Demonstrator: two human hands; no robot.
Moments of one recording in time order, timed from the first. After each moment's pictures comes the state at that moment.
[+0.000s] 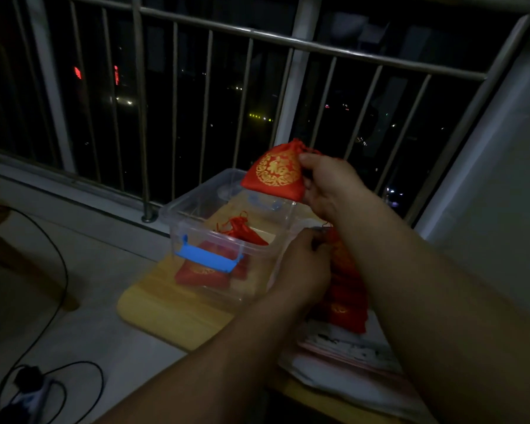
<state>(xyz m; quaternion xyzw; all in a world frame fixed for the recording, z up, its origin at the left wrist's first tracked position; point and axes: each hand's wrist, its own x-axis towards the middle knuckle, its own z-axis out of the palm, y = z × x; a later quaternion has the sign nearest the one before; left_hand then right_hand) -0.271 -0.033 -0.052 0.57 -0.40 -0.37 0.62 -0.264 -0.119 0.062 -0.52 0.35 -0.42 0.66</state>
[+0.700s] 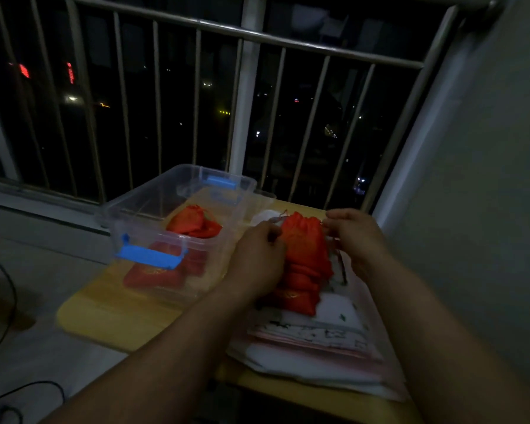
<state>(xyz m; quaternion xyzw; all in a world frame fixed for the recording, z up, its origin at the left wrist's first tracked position) -0.264 -0.043 -0.055 0.66 -0.51 -0.19 0.51 -0.414 -0.140 -0.010 -0.62 0.52 -0.42 0.42</state>
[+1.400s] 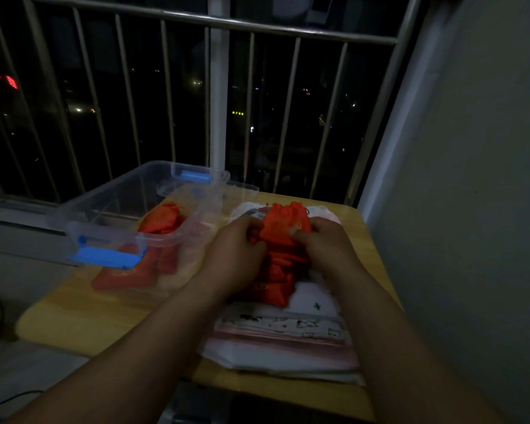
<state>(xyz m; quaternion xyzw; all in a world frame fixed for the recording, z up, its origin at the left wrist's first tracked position) -0.284 -0.037 -0.049 0.67 -0.54 -0.21 0.46 -0.427 -0.132 -0.050 -0.63 0.48 -0.39 0.47</state>
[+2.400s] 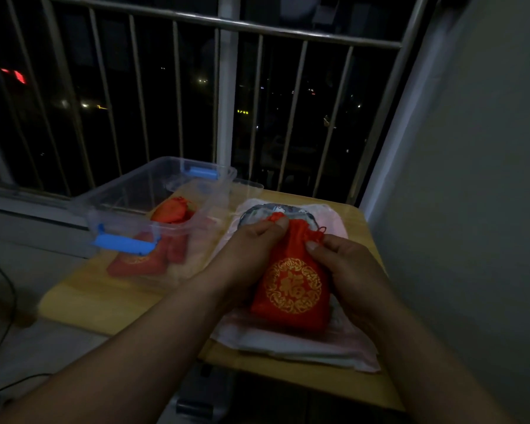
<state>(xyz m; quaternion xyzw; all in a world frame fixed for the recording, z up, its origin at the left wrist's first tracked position) -0.310 -0.011 -0.034 0.49 -0.40 -0.52 0.57 -0.471 -0.068 -0.047 -0.59 0.38 -0.40 0.58</state>
